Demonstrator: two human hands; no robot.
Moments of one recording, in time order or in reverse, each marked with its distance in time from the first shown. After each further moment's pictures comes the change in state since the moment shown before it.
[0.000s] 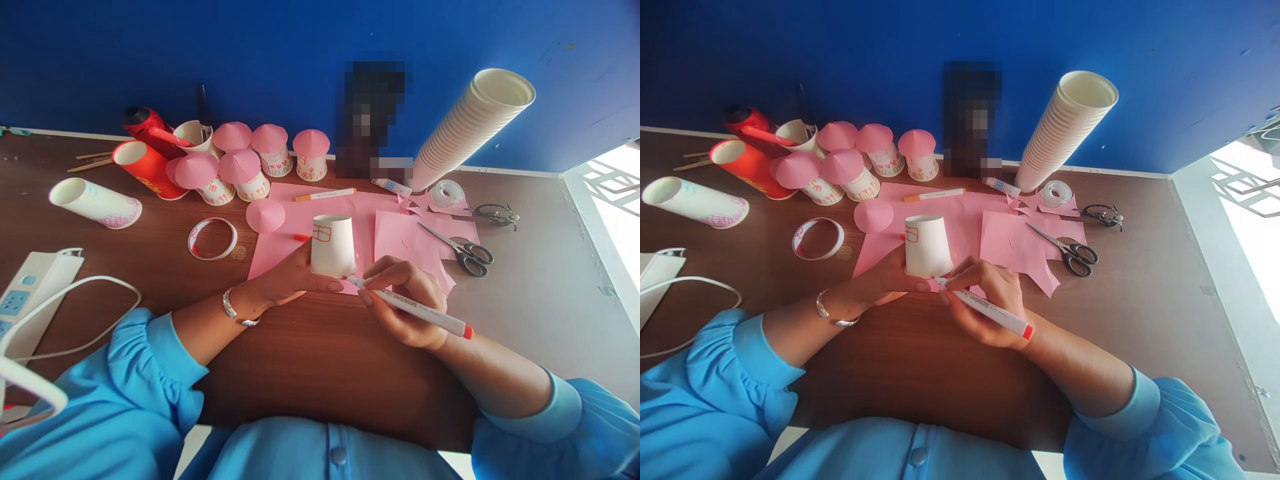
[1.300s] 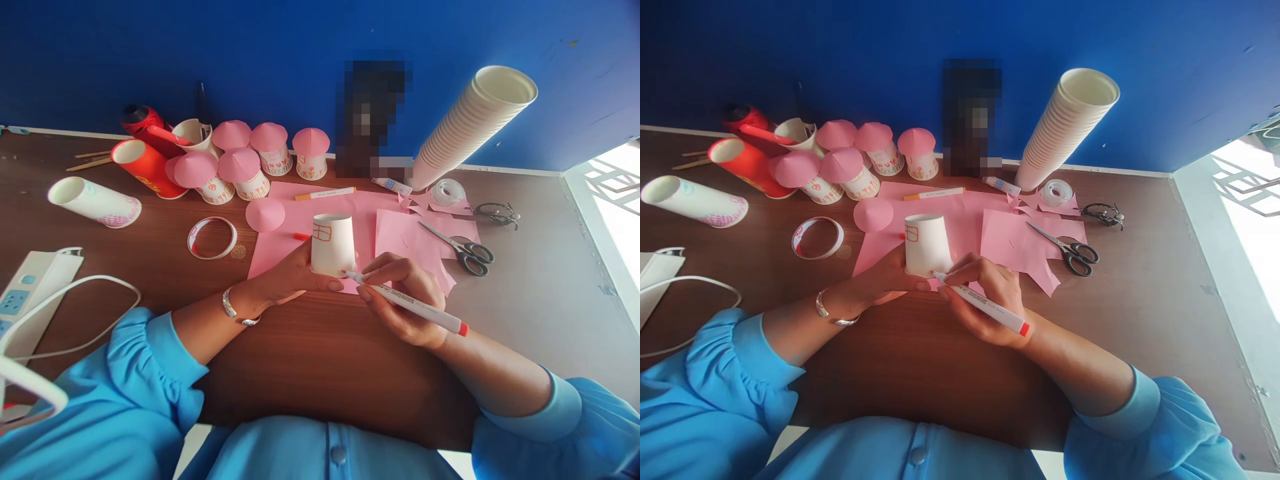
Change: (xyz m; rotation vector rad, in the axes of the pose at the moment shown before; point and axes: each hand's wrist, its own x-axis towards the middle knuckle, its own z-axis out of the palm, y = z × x) left_hand 0.000 -0.002 -0.001 -0.010 0.018 -0.002; right_hand -0.002 0.002 0.001 -0.014 0.009 0.017
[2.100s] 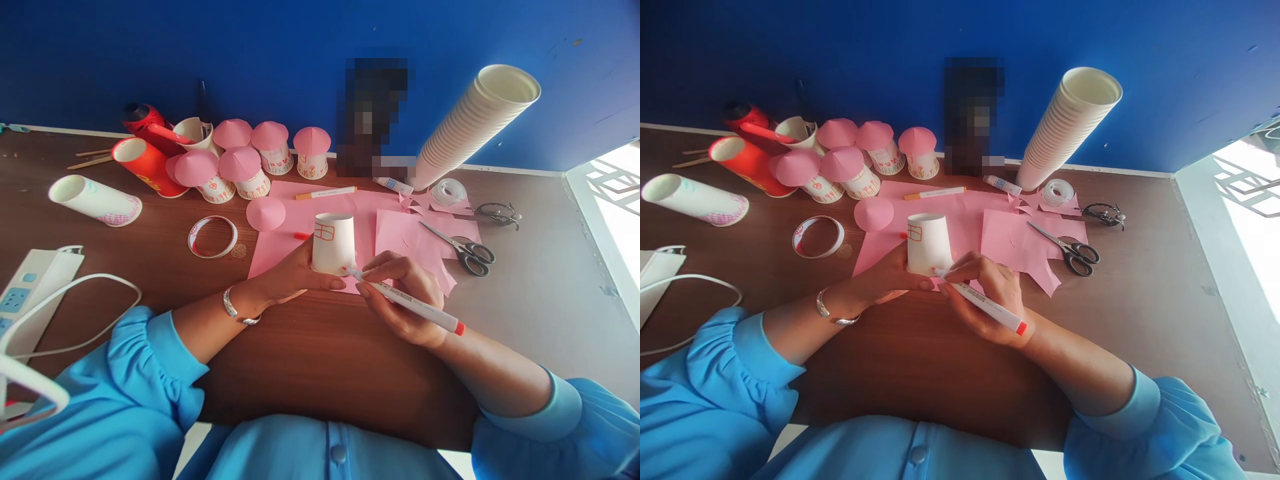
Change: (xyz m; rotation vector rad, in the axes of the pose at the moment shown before) left_hand 0.001 -0.003 -0.001 -0.025 0.038 -0.048; right_hand -0.001 0.001 0.001 -0.072 -0.014 -0.001
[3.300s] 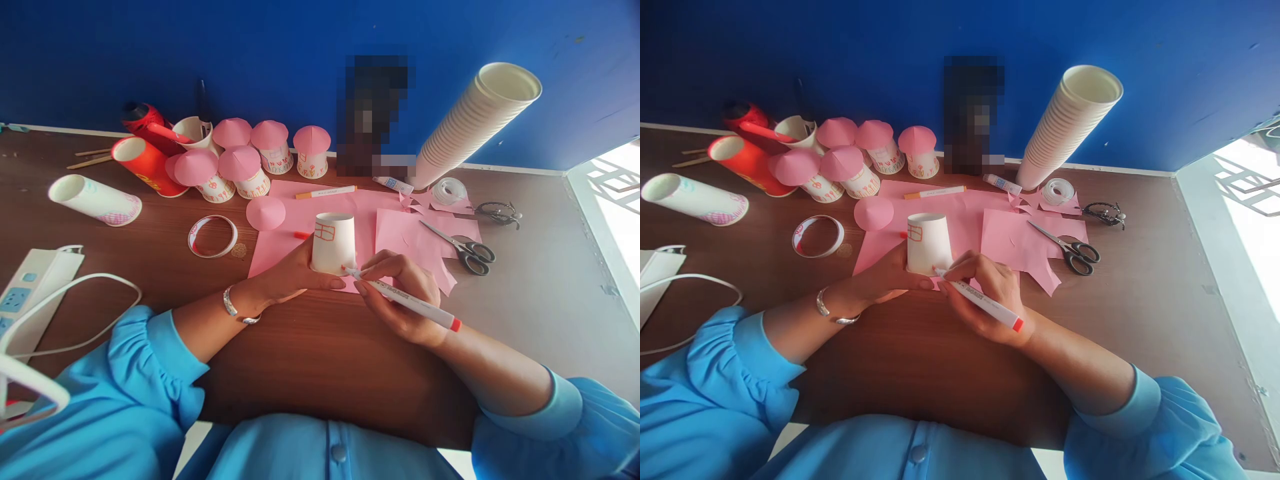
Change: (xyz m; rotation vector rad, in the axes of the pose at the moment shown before) left_hand 0.001 -0.001 0.000 0.009 -0.019 0.029; right_hand 0.000 -0.001 0.000 -0.040 -0.041 0.043
